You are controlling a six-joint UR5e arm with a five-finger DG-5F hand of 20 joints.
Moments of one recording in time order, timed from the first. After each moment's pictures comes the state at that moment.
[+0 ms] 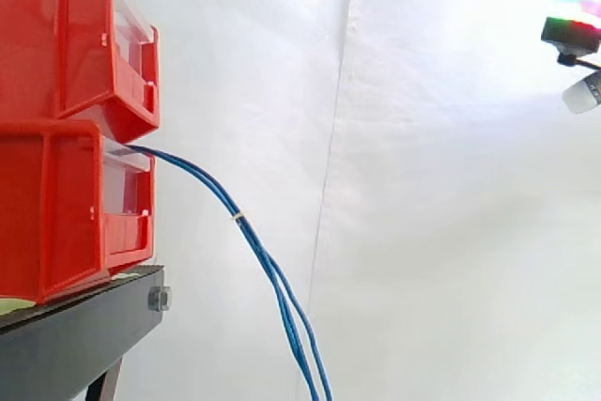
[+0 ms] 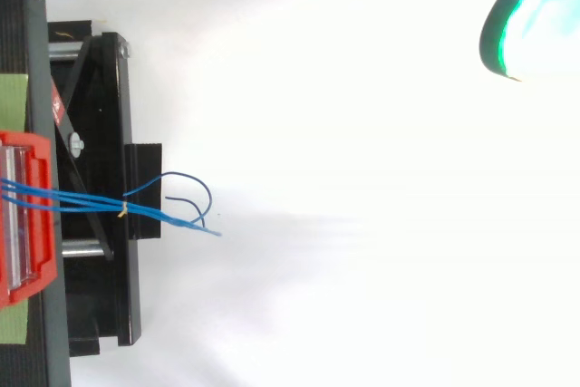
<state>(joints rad) 0.04 -1.72 -1.54 -3.16 -1.38 -0.02</state>
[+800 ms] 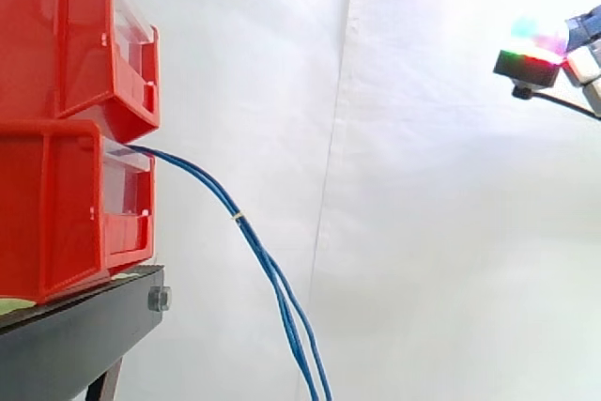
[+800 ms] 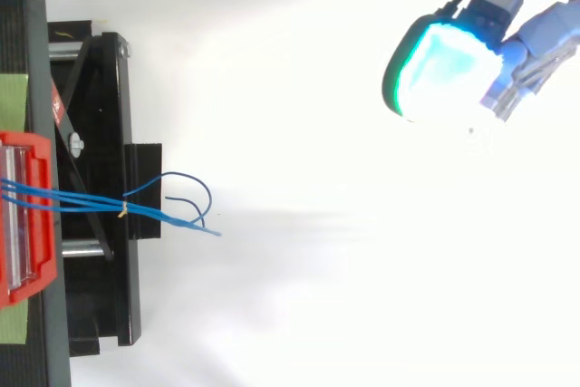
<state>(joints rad) 0.06 -1.80 -1.54 -3.03 -1.37 -0.02</state>
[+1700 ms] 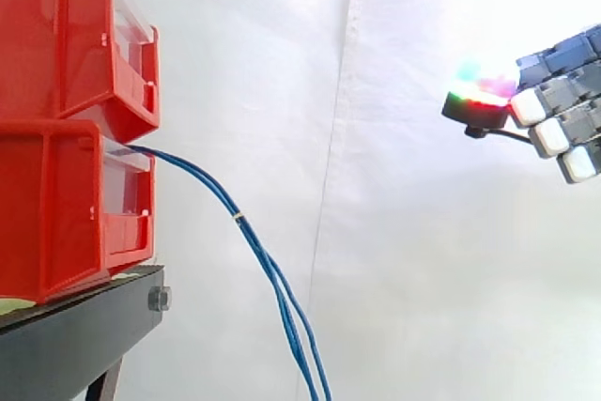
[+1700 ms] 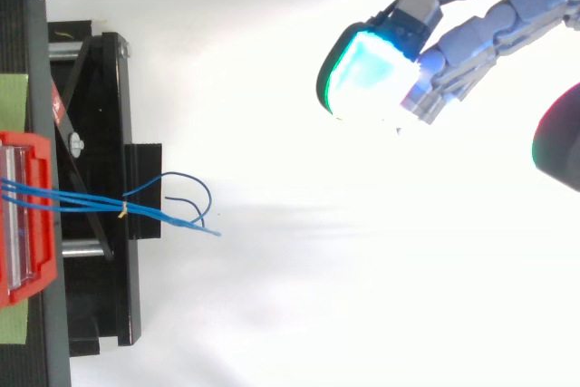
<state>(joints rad) 0.09 -1.88 -1.54 -2.92 -1.30 -0.04</state>
